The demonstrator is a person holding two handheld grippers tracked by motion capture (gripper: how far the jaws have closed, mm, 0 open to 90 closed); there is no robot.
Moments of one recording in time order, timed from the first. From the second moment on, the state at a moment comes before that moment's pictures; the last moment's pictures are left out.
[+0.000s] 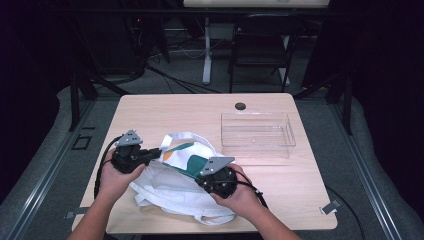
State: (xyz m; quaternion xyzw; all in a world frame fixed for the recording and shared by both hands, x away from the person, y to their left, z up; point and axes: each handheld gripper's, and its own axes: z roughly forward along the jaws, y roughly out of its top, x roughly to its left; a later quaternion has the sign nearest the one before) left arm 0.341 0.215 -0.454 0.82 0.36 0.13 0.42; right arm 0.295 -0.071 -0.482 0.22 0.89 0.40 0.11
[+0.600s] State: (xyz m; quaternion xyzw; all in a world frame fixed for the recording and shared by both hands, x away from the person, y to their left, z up) left arm 0.339 0.220 -0.453 0.82 0.36 0.13 0.43; right arm 0.296 -0.073 -0.471 0.22 0.87 0.41 0.15
